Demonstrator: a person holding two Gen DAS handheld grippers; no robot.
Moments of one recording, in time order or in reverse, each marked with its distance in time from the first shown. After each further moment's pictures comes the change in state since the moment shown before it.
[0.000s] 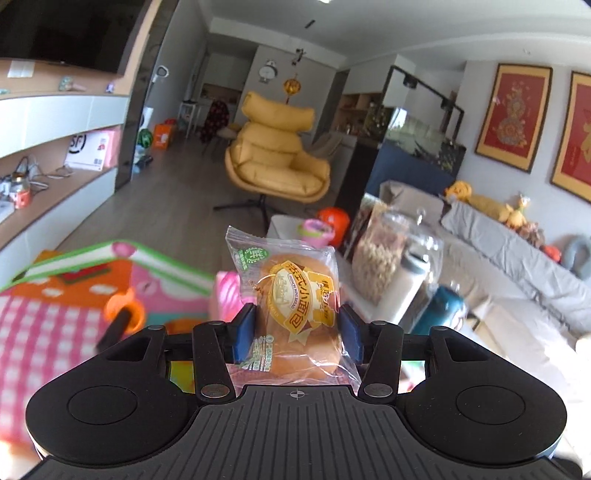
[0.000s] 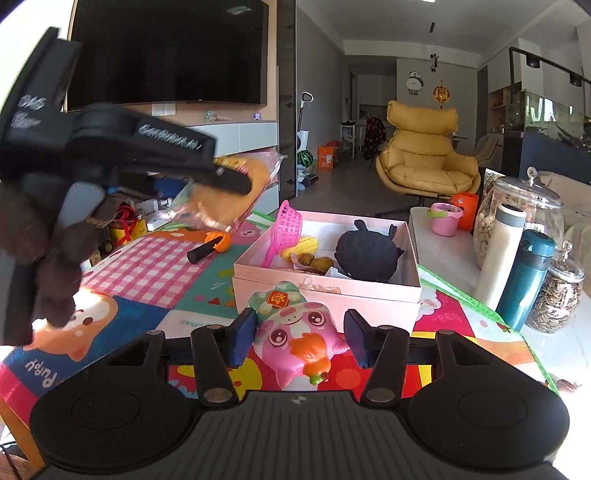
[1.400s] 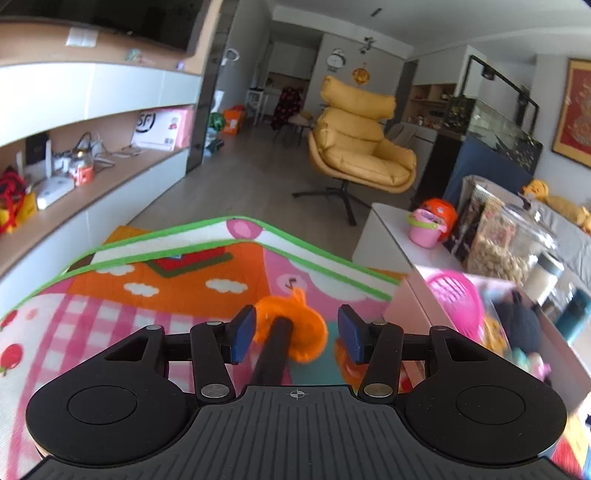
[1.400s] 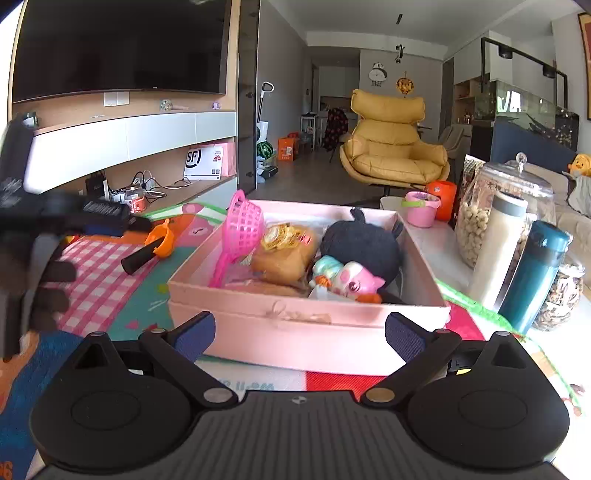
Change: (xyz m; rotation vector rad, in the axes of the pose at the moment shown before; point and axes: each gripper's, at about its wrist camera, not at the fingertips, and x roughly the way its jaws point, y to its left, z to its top) left arm 0.066 0.160 -0.014 -0.063 0.034 0.232; right arm 0.101 0.014 0.003 0.013 0.038 -0.138
